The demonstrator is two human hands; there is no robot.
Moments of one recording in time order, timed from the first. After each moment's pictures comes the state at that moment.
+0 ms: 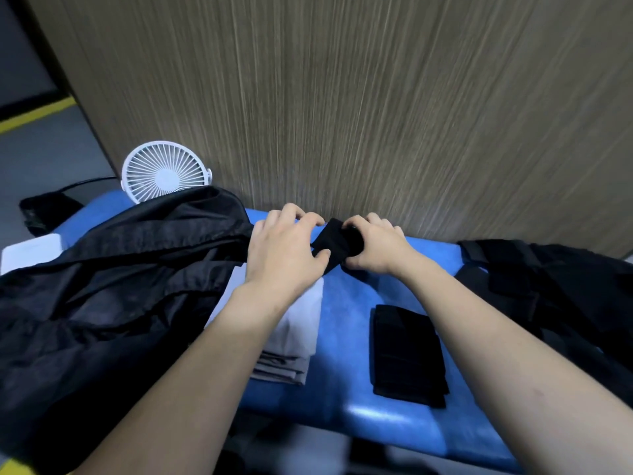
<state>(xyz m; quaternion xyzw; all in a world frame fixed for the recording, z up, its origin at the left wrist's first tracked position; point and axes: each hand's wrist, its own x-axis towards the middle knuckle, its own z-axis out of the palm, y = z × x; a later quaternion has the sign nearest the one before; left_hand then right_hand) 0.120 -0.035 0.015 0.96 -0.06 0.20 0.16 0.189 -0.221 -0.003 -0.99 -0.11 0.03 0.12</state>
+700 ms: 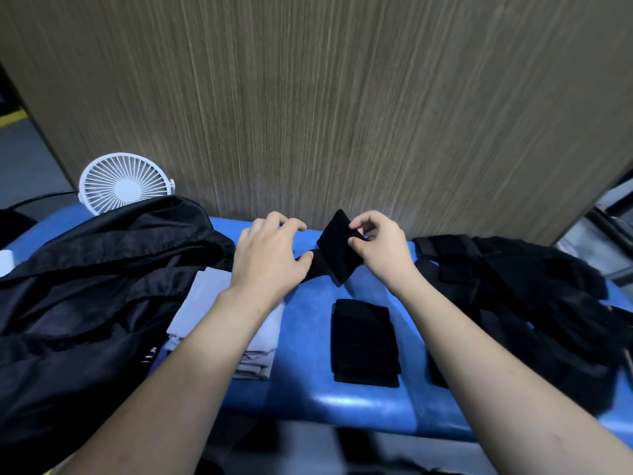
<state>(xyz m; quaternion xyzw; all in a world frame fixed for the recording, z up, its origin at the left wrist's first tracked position) 0.110 -0.063 0.021 0.96 -0.09 0.19 0.19 0.133 -0.263 0.019 -0.87 0.01 -0.13 0.47</state>
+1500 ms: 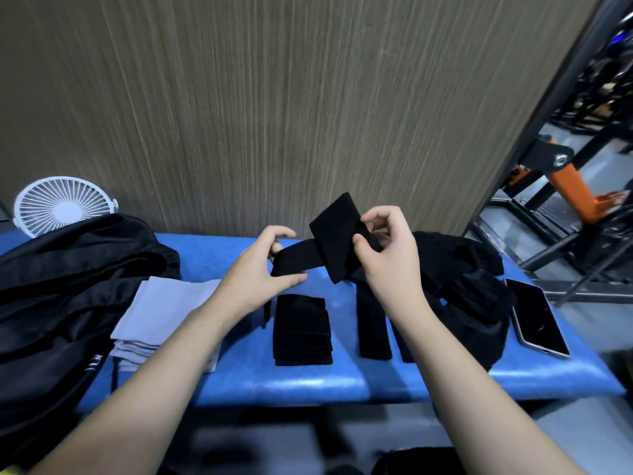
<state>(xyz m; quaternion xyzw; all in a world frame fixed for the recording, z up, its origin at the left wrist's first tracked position) 0.063 -0.113 0.040 0.85 -0.20 0.03 0.48 0.009 -0.316 0.080 -0.78 -0.01 -0.30 0.55</state>
